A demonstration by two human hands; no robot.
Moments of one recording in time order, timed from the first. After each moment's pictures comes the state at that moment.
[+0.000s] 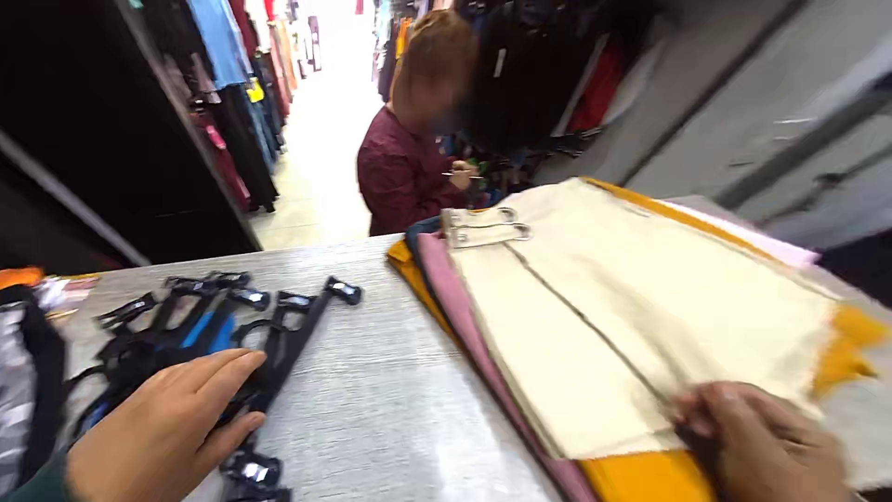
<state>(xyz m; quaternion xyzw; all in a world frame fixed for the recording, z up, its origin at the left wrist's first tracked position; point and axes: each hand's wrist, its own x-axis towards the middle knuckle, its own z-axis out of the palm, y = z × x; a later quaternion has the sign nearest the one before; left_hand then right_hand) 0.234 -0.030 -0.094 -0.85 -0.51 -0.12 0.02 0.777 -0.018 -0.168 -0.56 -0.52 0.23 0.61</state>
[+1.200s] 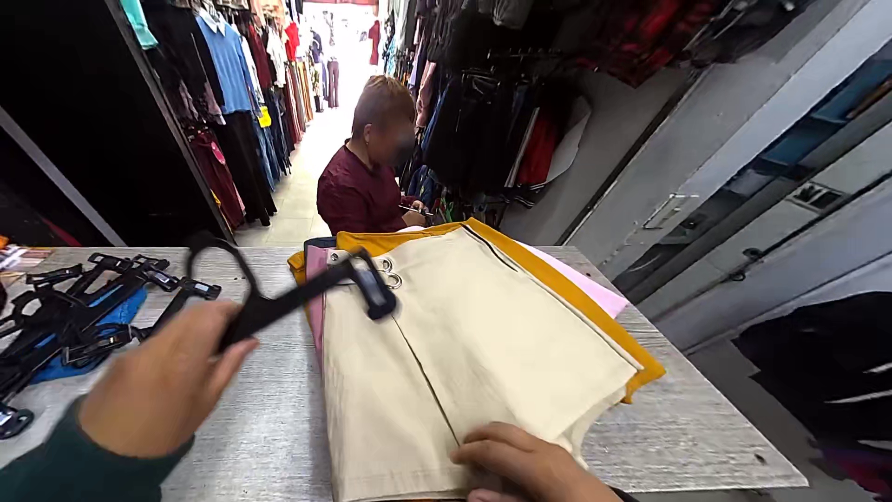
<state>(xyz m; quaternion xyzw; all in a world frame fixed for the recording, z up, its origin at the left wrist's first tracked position) 0.460 -0.049 -0.058 -0.74 -0.61 -0.25 0.15 0.868 -0.019 -0.118 -0.28 -0.89 0.23 0.27</state>
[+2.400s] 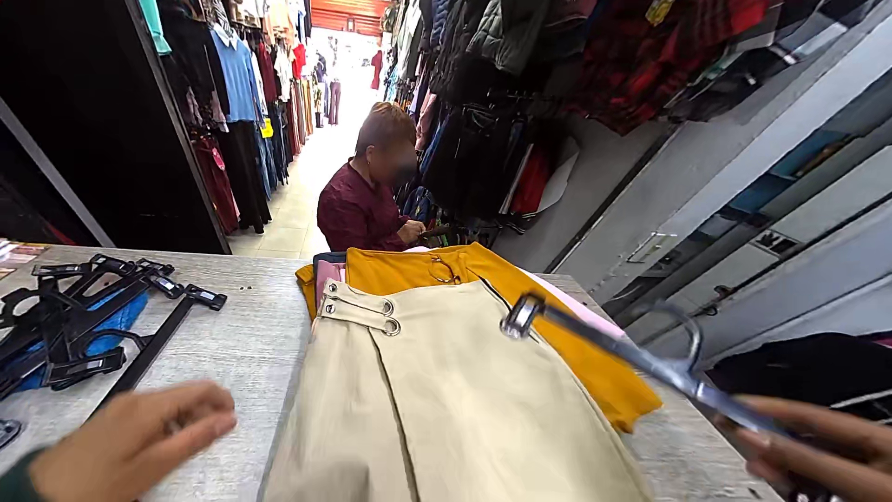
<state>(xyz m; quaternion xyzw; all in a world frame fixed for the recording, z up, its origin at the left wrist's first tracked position) 0.391 -0.075 -0.093 -0.74 -0.59 -0.24 -0.22 1.039 0.012 -0.035 -0.58 -0.69 0.31 0.31</state>
